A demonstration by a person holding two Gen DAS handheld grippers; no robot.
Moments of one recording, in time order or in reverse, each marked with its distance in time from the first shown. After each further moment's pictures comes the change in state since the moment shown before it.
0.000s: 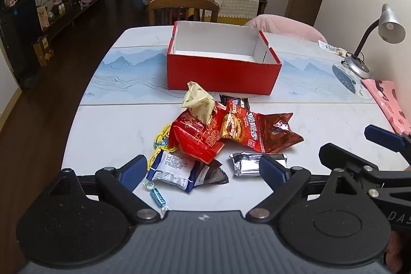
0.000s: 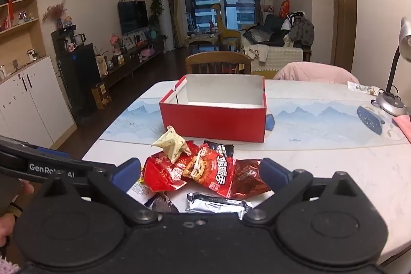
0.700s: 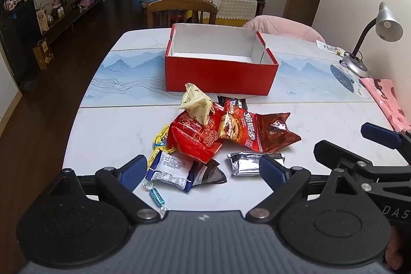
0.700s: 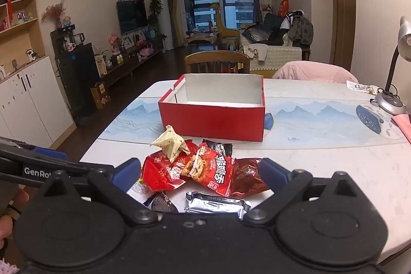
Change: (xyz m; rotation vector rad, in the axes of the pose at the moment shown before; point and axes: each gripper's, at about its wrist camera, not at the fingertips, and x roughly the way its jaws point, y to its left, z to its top) left arm -0.003 -0.002 -0.005 0.011 -0.006 0.004; right arm -0.004 0.001 0.002 0.010 0.024 -0.003
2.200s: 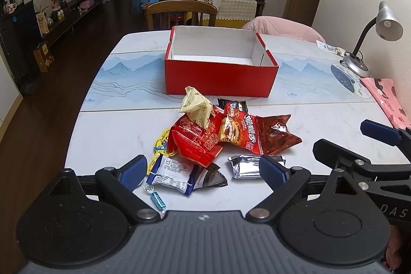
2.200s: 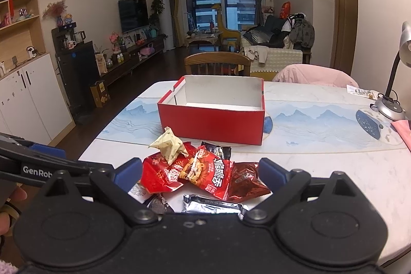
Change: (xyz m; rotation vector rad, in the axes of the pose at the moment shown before) left arm 0.000 -0.003 0.007 0.011 -0.001 0.007; right arm 0.000 -0.001 0.004 -0.021 -0.003 -0.001
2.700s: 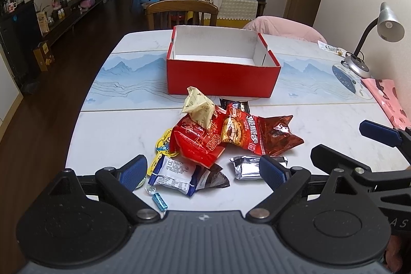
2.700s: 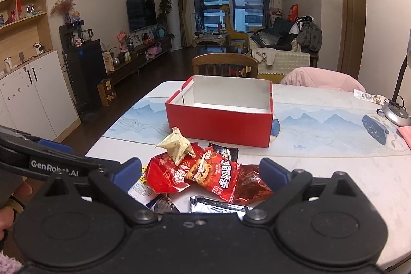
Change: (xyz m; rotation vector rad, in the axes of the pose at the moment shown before) left arm 0.001 0.004 0.001 -0.003 0.006 0.003; right arm 0.003 0.006 0.000 -0.025 -0.001 0.026
